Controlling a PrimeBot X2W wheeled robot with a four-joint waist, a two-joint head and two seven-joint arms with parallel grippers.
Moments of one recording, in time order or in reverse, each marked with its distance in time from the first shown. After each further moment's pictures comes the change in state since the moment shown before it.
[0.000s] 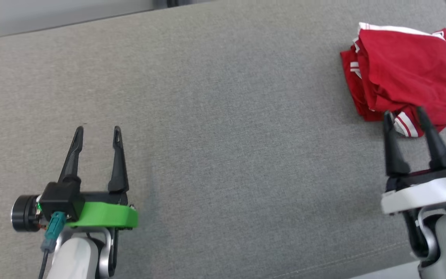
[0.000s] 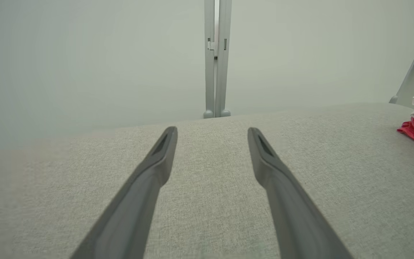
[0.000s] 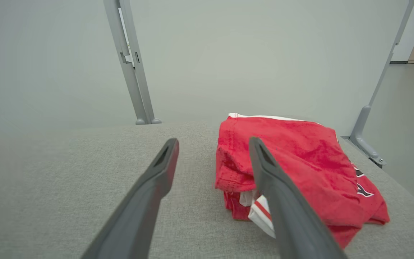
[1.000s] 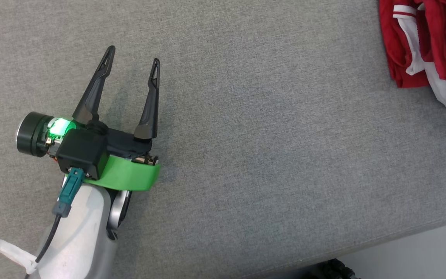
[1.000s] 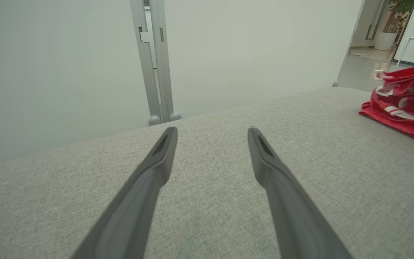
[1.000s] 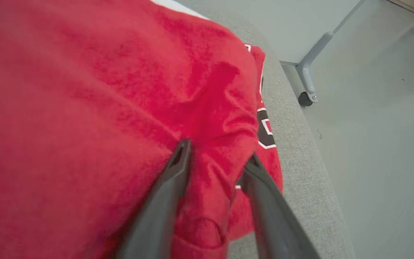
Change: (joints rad) left arm -0.235 0.007 -0.097 -0.109 0.108 -0.112 0.026; right arm -0.450 -0.480 0.156 0.484 0.240 0.000 0.183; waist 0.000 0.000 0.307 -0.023
